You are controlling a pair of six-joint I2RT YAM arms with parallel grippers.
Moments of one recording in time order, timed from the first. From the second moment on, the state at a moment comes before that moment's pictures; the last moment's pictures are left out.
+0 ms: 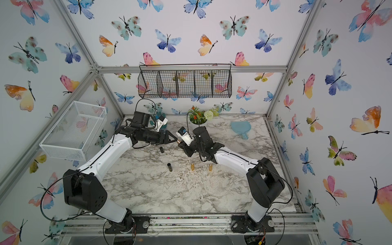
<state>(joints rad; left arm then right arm) -0.30 1.56 1.40 -0.73 0.72 -0.27 0.76 1.69 1.19 0.00 -0.31 -0.15</state>
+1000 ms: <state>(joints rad) -0.30 1.60 1.41 -0.70 0.73 -0.28 0.78 1.69 1.19 0.00 -0.31 -0.14</state>
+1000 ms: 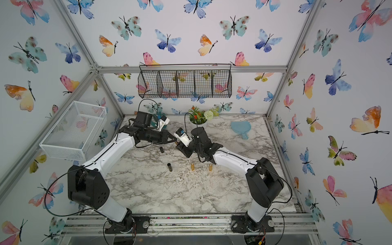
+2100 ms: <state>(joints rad) -0.48 1.82 1.32 -0.44 -0.14 -0.31 0.78 1.47 1.09 -0.11 -0.08 -0.18</state>
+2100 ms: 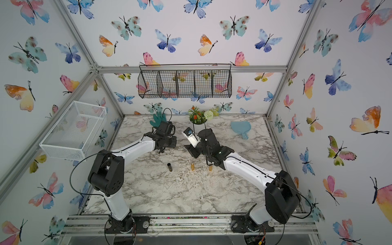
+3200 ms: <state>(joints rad) -0.49 1.85 1.30 -0.44 -0.16 -0.31 0.78 1.43 1.08 -0.12 0.00 -0.15</state>
